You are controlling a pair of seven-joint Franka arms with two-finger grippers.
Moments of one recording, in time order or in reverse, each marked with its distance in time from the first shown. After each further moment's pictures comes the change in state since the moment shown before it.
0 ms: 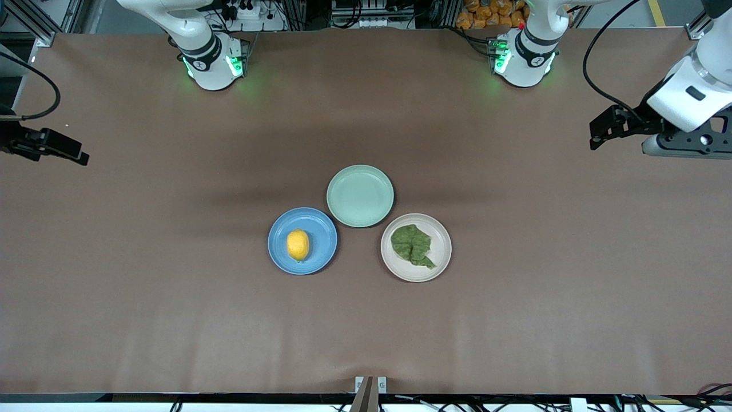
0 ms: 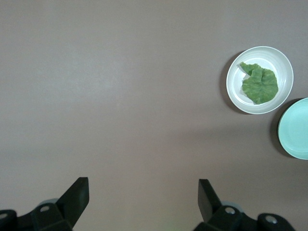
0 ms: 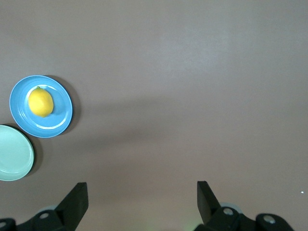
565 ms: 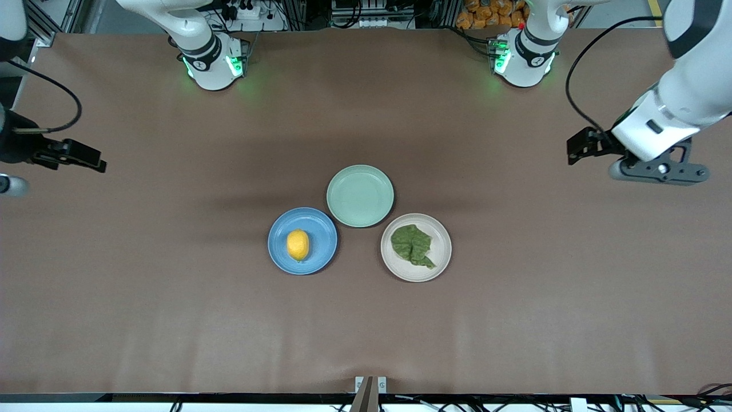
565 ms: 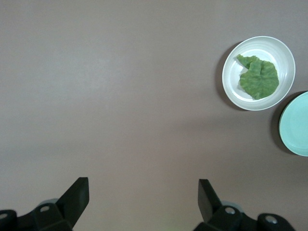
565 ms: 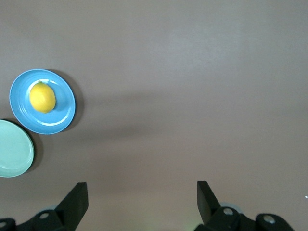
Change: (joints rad) left arm -0.015 0.073 -0.034 -0.020 0.000 0.064 0.001; right arm 0.043 0.039 0.003 0.000 0.002 0.019 0.000
